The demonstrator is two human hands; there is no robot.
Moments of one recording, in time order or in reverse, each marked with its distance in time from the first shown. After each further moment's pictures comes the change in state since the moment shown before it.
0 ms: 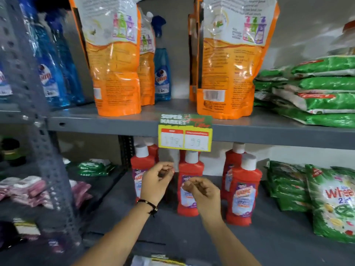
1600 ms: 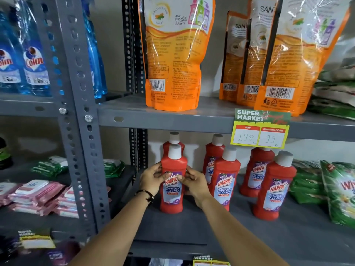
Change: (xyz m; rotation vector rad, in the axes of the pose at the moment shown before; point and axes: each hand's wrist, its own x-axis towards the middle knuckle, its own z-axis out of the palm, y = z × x) left_hand 0.055 -0.126 -0.100 -0.171 -0.204 -0.334; right_hand 0.034 0.054 0.133 -0.014 -0.188 0.296
